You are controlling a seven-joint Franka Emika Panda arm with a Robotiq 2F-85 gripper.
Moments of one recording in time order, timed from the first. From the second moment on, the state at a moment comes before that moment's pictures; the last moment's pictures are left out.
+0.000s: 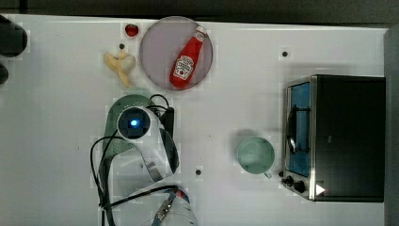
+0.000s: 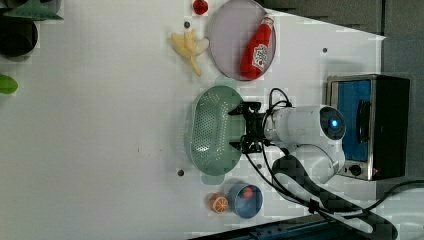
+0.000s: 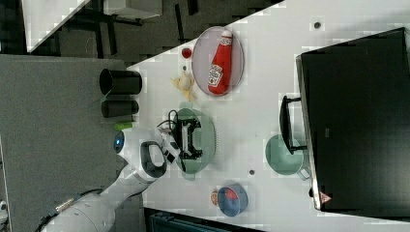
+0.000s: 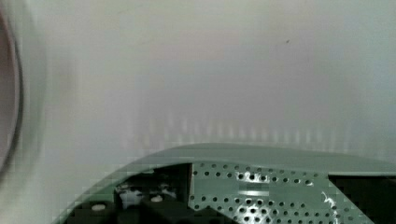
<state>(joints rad) -0.02 0.40 0.30 -2.34 -0.18 1.06 1.26</state>
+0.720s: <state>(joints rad) -0.03 0.37 0.15 -2.37 -0.23 1.06 1.12</state>
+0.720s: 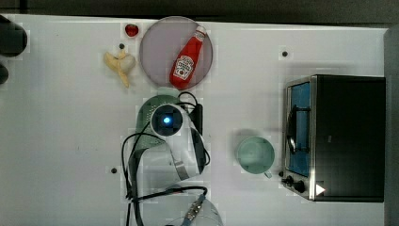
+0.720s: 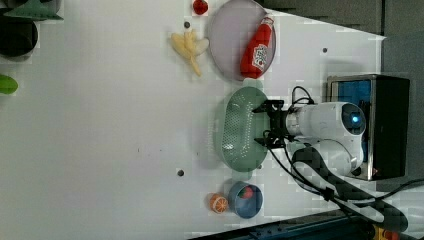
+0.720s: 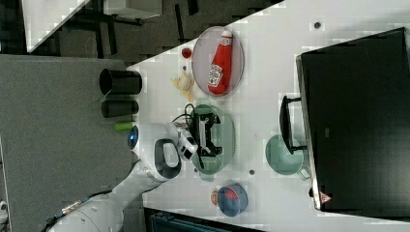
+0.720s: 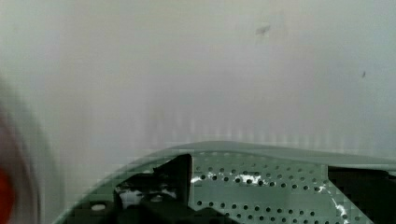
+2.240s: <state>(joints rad) -0.07 0.40 -0.11 -2.37 -0.18 1.07 0.76</state>
